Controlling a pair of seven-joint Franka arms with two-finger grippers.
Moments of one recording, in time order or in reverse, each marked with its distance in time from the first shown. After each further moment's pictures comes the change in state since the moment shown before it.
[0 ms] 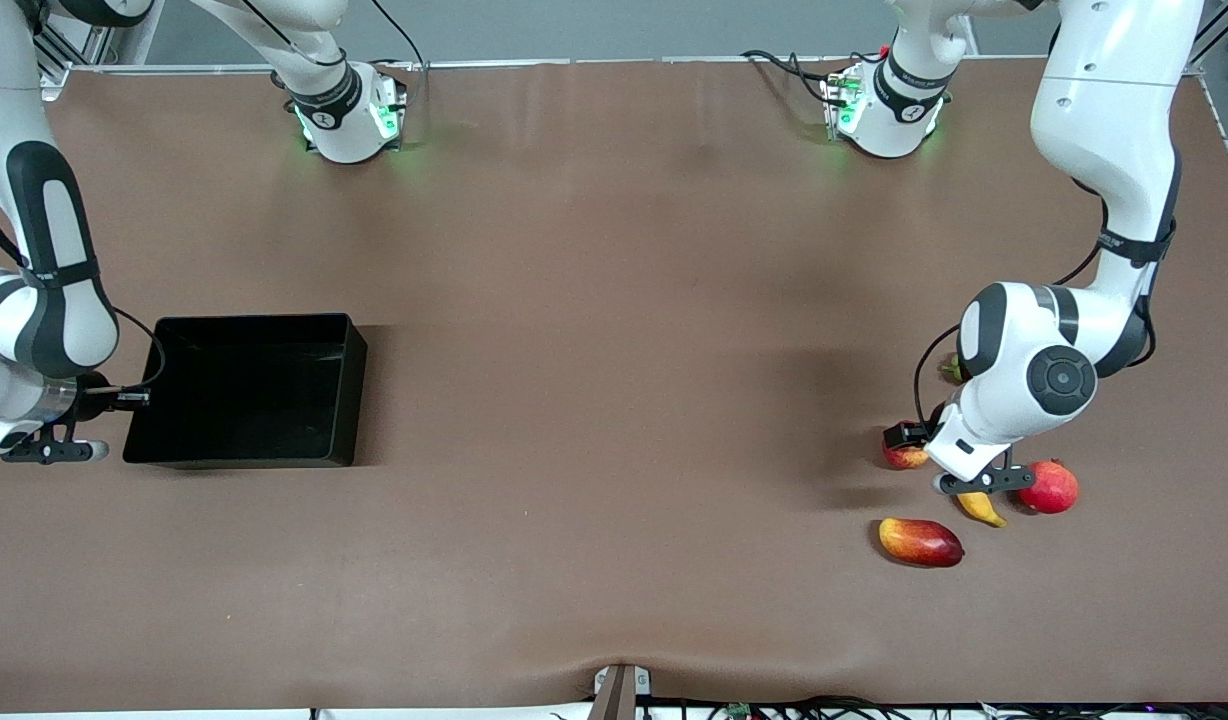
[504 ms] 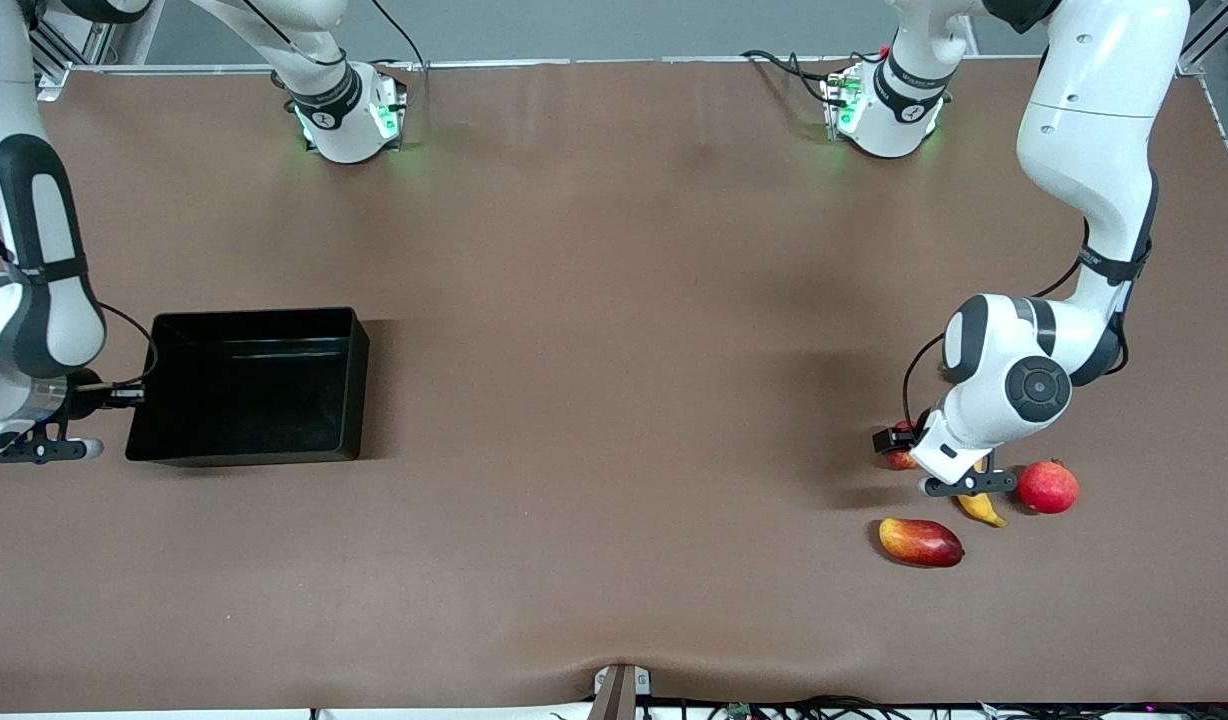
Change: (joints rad) left arm -0.002 0.049 -0.001 -0.001 0.000 0.037 -0.003; right arm 0.012 -0.018 0.009 0.093 0.034 -0.186 -0.013
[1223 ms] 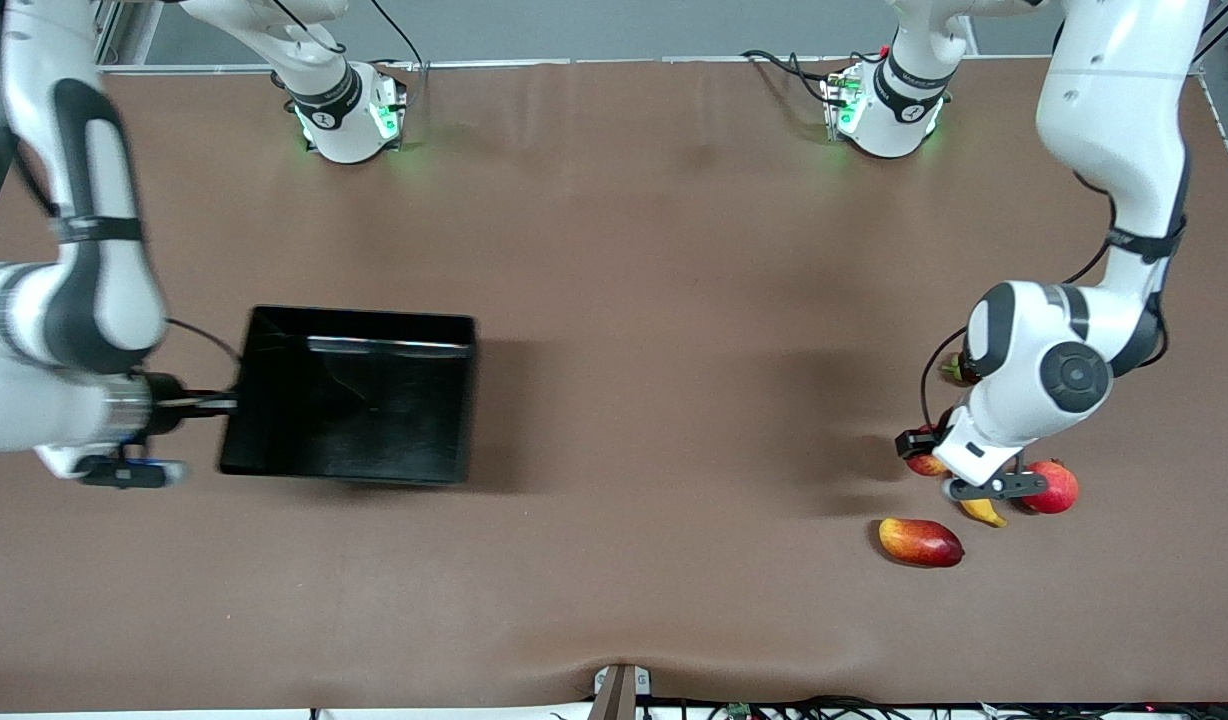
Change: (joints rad) left arm 0.008 -0.111 0.002 0.036 0.000 -0.093 0.014; right arm 0.326 -0.037 0.015 0.153 0.142 -0.235 0.404
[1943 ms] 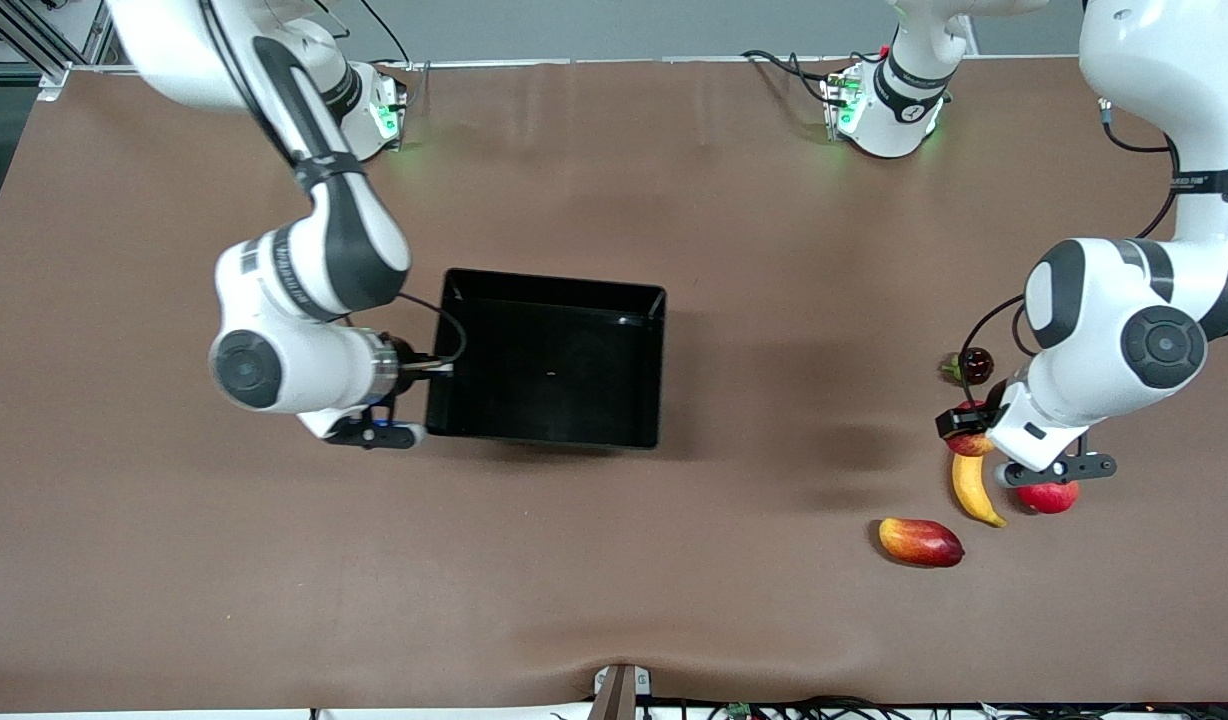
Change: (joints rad) left arm 0.030 -0.105 0.009 0.042 0.000 -0.201 -0.005; right arm 0.360 0.007 -0.002 -0.057 0.160 0.117 0.313
